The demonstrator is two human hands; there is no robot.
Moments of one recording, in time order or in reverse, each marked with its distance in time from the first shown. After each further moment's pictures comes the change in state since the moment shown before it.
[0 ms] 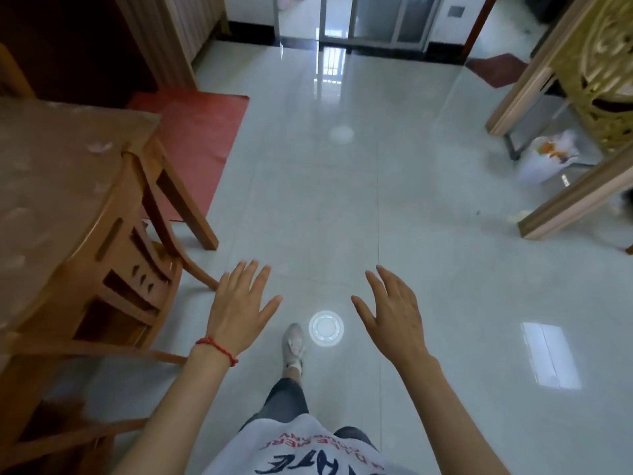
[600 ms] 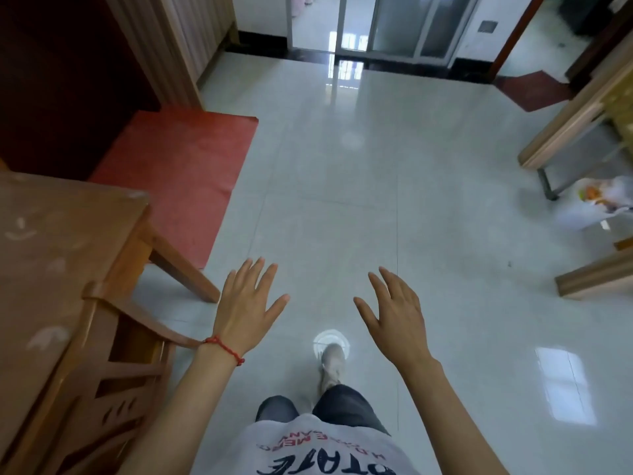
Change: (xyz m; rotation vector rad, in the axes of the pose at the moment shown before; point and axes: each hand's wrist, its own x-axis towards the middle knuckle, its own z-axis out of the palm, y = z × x) left_hand 0.301 -0.074 -0.065 -0.029 0.022 -0.030; right_hand 0.322 -0.018 0.023 0.009 -0.042 -0.008
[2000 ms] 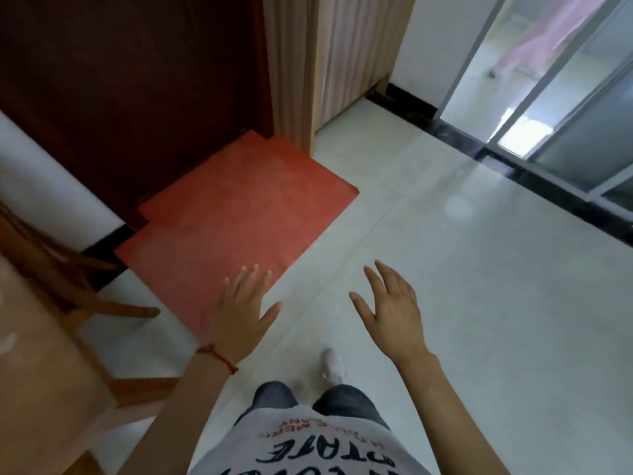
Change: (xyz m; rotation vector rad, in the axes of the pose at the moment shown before) left_hand 0.486 -0.215 -0.113 -0.142 0.153 -0.549; right_hand 0.671 -0.156 0.052 -0.025 -0.175 -0.546
